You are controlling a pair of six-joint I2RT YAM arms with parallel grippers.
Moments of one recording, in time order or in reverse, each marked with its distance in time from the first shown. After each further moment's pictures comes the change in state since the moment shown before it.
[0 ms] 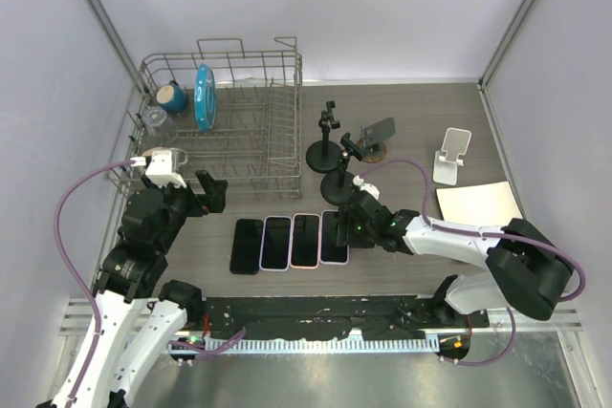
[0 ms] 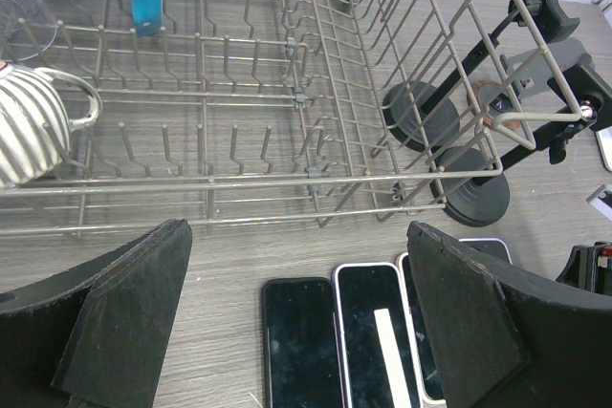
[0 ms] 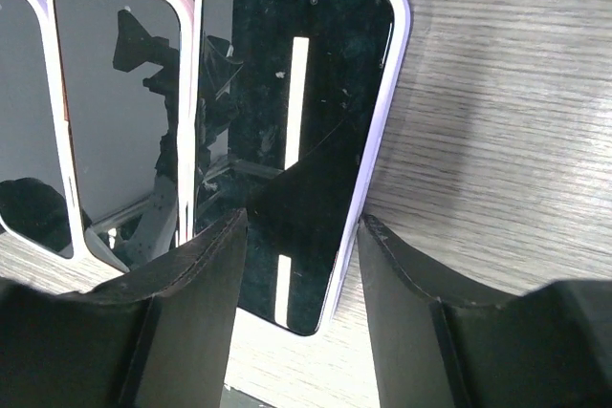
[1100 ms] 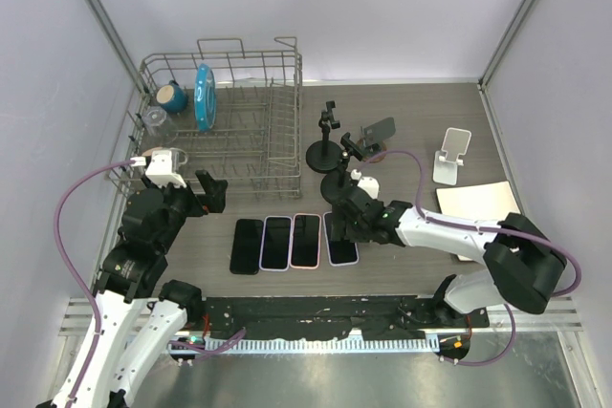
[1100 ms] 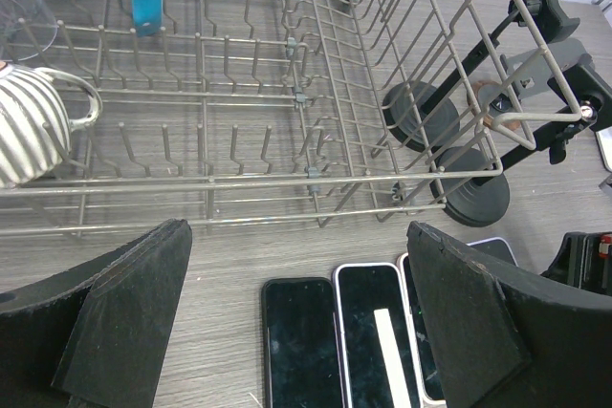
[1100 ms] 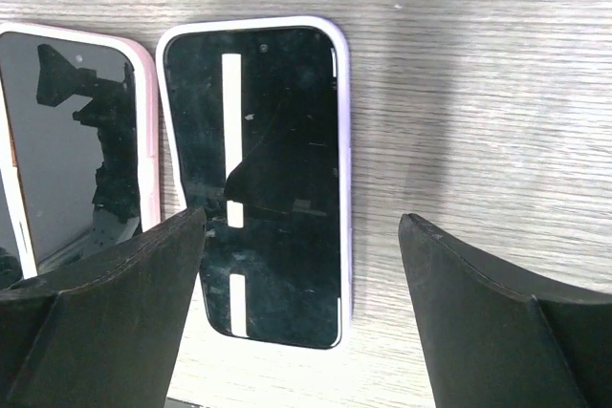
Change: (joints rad) left arm 0.000 0.000 0.000 0.000 0.000 0.000; right arm 0.024 0.050 0.124 -0.179 0.166 -0.011
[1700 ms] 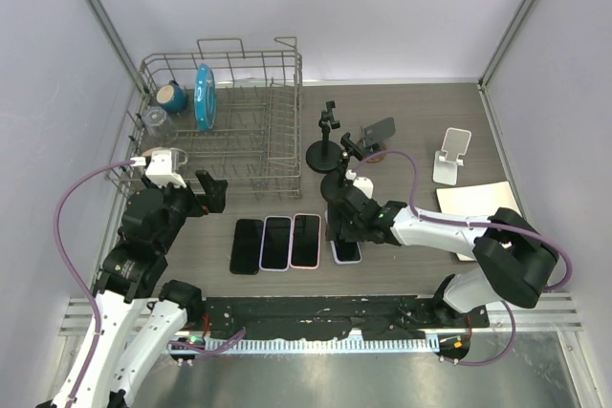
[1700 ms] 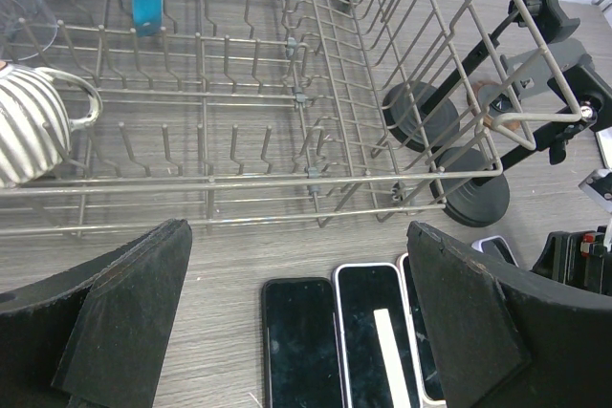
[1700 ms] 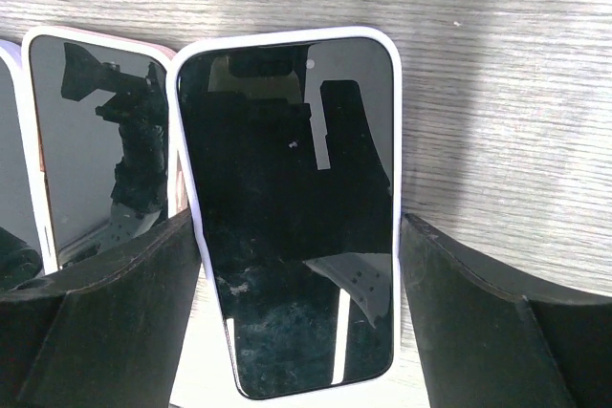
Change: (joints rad) left arm 0.000 0.000 0.000 0.000 0.000 -0.001; right arm 0.001 0.046 0.000 0.069 -0.033 -0.011
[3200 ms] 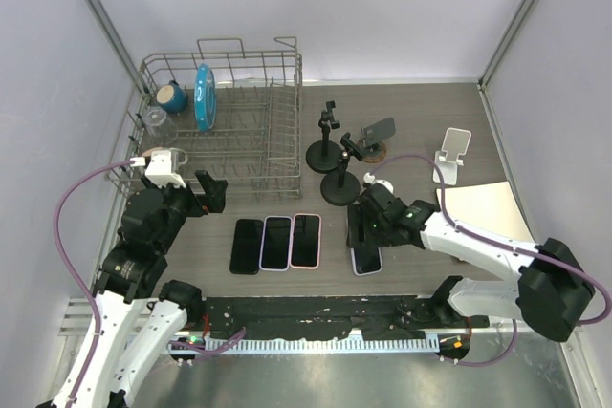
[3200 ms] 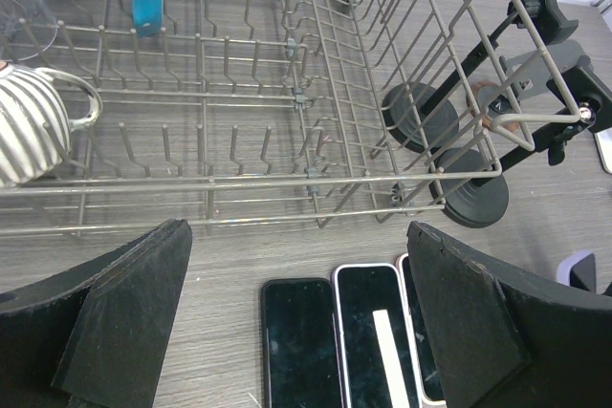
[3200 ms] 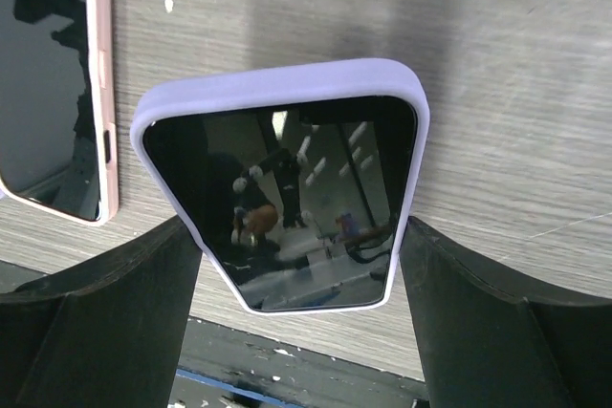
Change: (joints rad) left arm 0.002 -0.002 0.000 0.000 0.000 -0.002; right arm -0.114 -0.270 -0.021 -0.283 -0.115 -0.150
